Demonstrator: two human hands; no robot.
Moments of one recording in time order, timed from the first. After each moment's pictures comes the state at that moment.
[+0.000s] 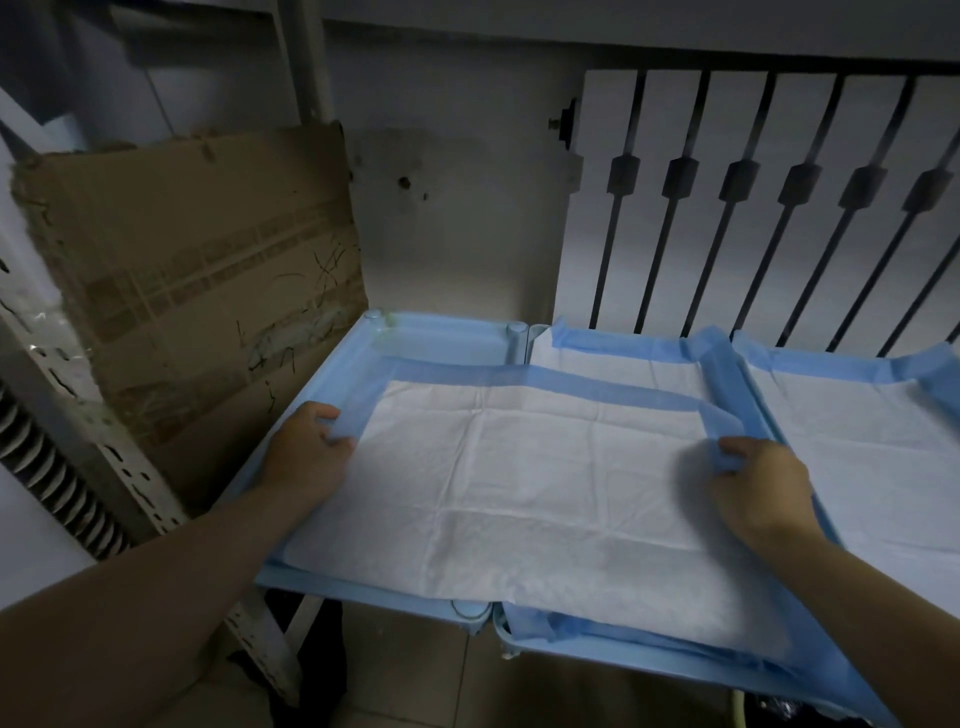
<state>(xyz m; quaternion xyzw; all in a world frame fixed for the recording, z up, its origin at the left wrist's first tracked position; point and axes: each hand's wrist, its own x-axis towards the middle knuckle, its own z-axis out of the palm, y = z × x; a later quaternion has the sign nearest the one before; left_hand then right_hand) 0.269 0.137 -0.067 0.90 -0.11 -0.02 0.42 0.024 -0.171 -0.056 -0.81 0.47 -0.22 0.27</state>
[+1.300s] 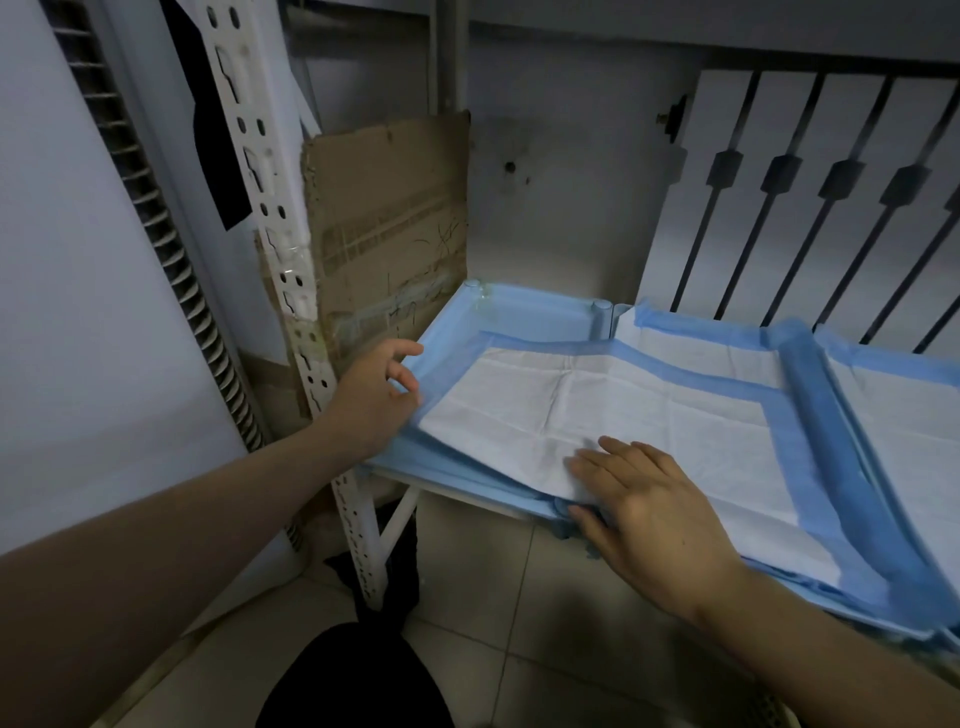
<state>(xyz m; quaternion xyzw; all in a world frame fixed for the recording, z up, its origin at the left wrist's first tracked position) 0.216 0.227 -0.020 0.85 -0.22 -0.02 0.48 0.018 0.007 -0.058 -0.98 -0.02 -0.22 -0.04</state>
